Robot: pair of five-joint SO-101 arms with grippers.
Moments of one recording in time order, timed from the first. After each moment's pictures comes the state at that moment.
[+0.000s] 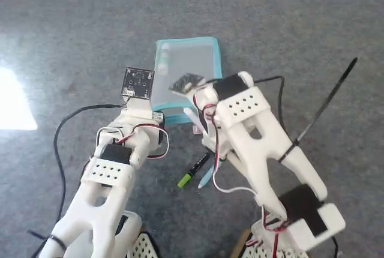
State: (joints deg) left arm 5.8 -40.4 70.6 29.8 7.3; right arm -32.5 -2.2 8.3 98.7 19.9
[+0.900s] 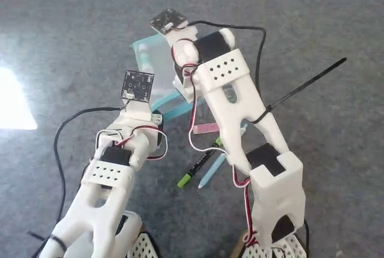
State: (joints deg) left arm 5.7 -40.4 73.0 26.9 5.9; right arm -34.0 25.1 -41.6 100.7 12.4
